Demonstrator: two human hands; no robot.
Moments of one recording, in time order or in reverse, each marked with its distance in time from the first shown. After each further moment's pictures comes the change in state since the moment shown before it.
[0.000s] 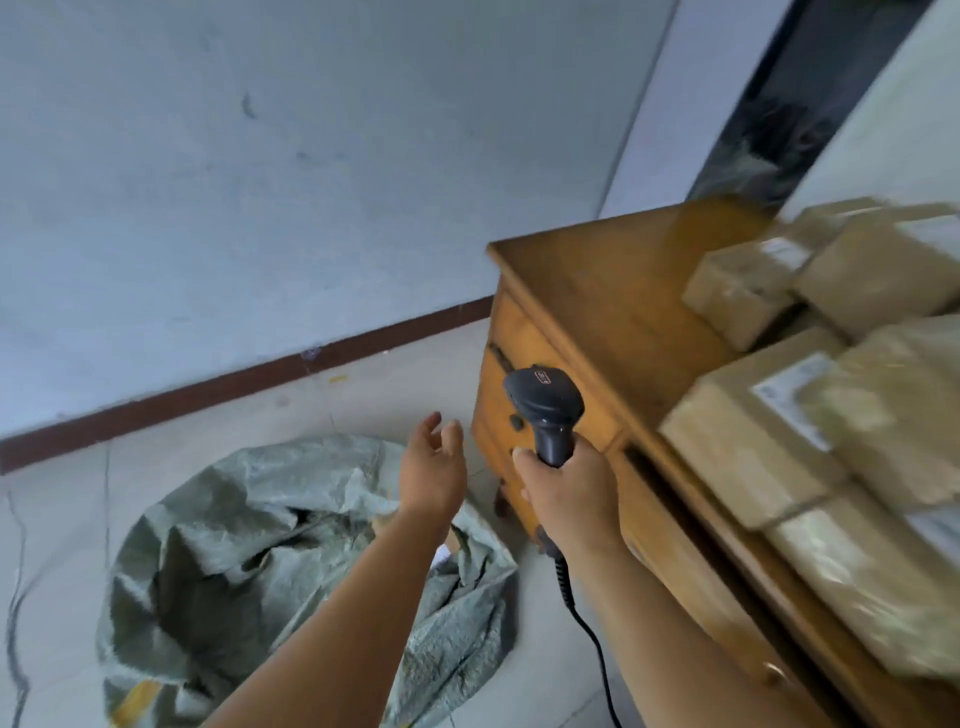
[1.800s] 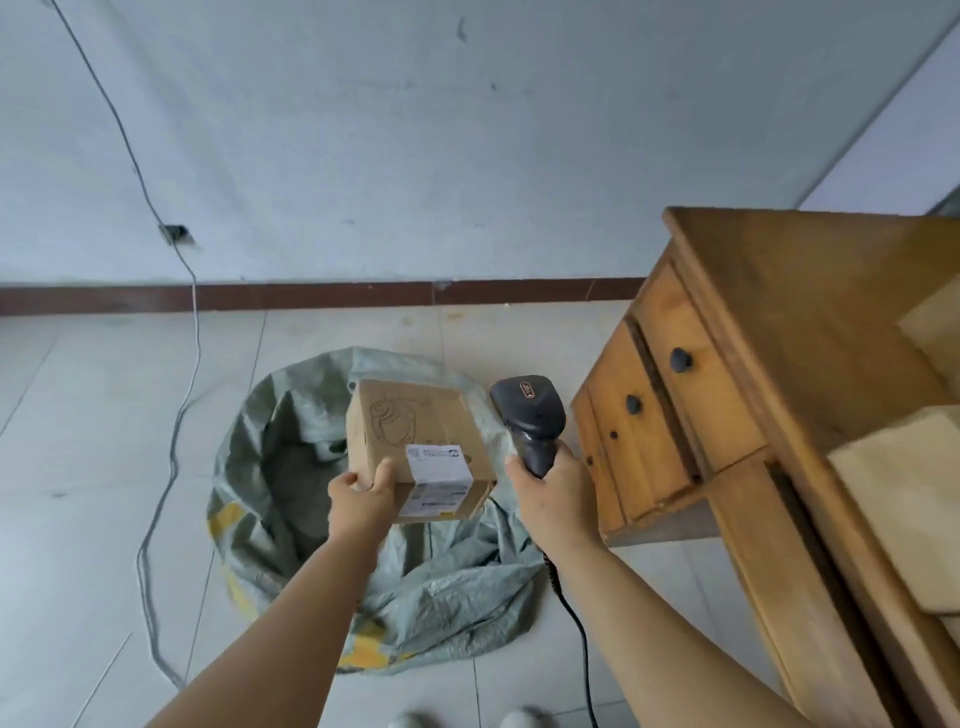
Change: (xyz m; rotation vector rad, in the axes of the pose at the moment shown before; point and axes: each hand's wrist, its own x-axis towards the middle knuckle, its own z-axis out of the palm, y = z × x) left_hand -0.032 -0.159 -0.129 -0.127 0.514 -0.480; right_hand -0.039 0.042 0.089 -0.164 -0.430 -0.154
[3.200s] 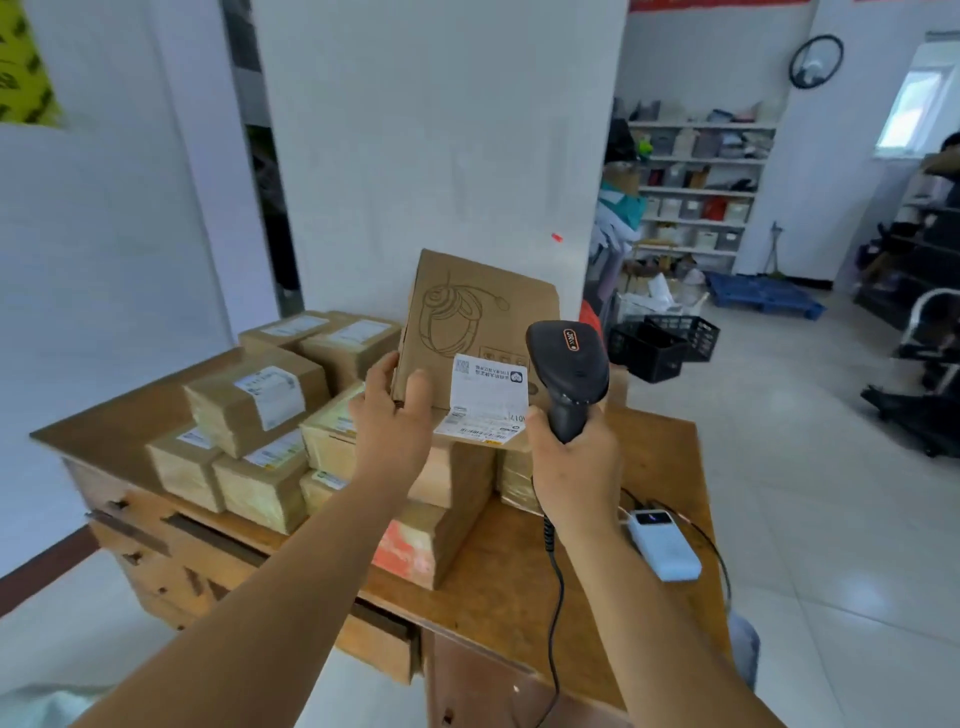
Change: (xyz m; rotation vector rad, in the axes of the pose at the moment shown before) left_hand -0.731 -0.055 0.073 0.058 -1.137 1.011; right_hand -0.576 0.078 -0.433 0.279 1.376 0.024
